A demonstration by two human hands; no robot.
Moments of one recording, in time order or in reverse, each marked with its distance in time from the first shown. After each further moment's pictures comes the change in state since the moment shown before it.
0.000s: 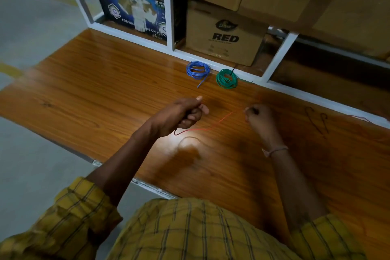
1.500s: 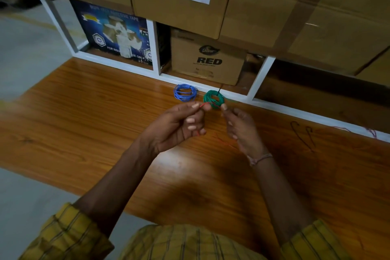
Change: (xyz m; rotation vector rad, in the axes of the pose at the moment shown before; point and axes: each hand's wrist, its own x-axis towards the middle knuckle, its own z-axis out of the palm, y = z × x) left_hand 0.006 0.059 0.023 -0.370 -0.267 0.152; right_hand -0.014 -0.073 -0.004 0.789 -0.149 -0.010
